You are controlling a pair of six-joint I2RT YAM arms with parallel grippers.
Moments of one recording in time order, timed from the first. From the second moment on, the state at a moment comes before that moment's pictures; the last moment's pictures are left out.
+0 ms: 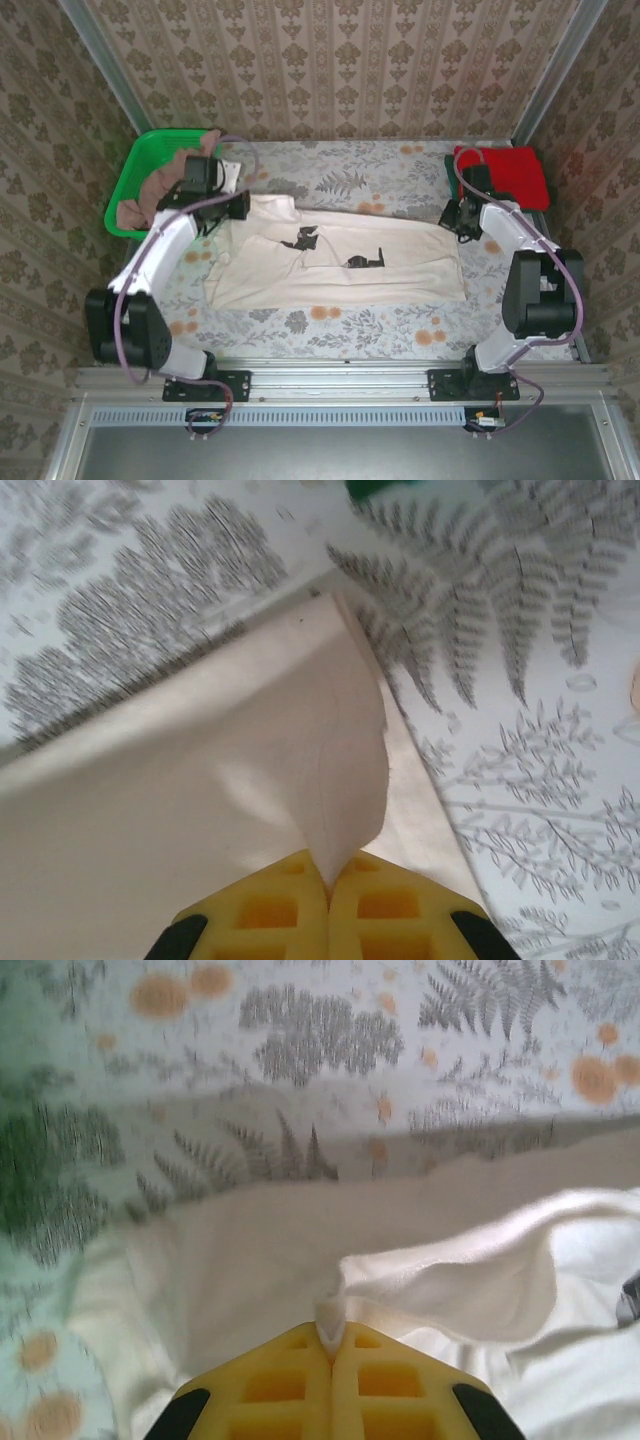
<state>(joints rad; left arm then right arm) -0.20 1.31 1.03 -0.56 0.22 -0.04 -0.08 1.61 1.08 -0.63 -0.01 0.44</state>
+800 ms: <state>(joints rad) -0.27 1.07 0.60 -0.43 0.18 -0.22 -0.10 1.61 0.96 -0.56 -0.09 0.44</state>
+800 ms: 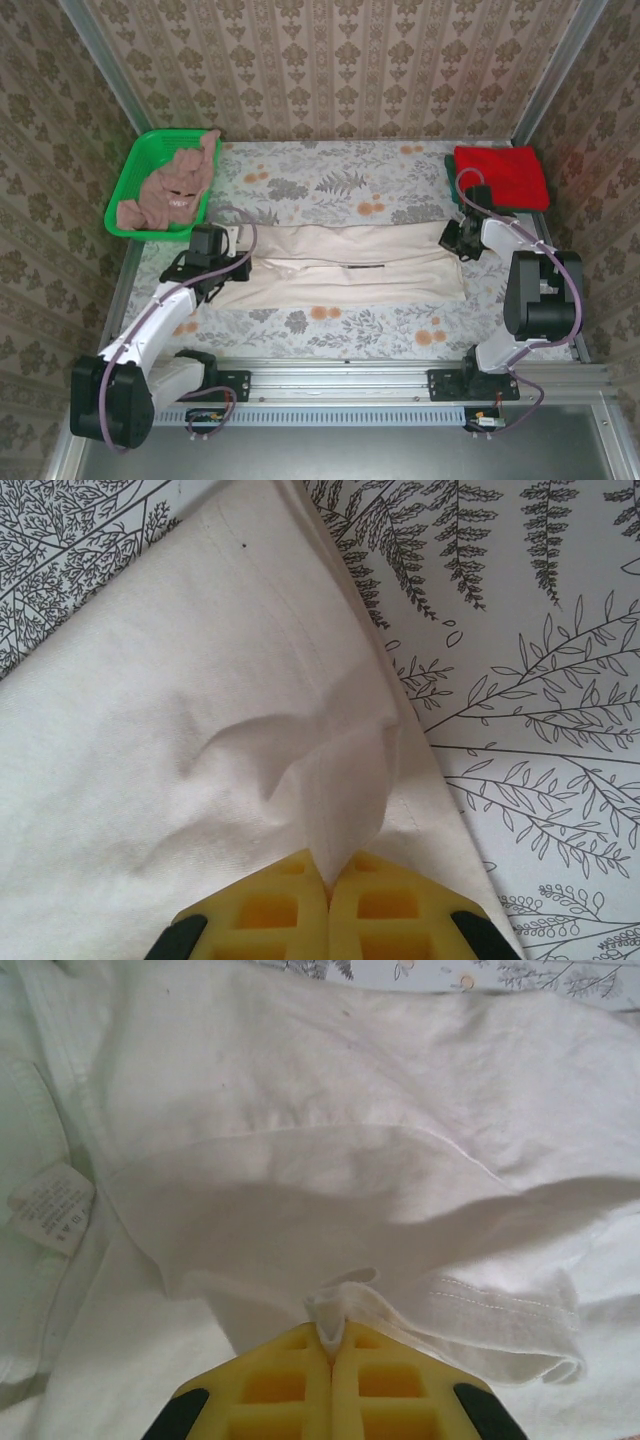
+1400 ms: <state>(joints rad) -0.27 0.96 0.59 -0.50 0.16 -0.31 0.01 1.38 0.91 -0.60 -0.01 0.46</state>
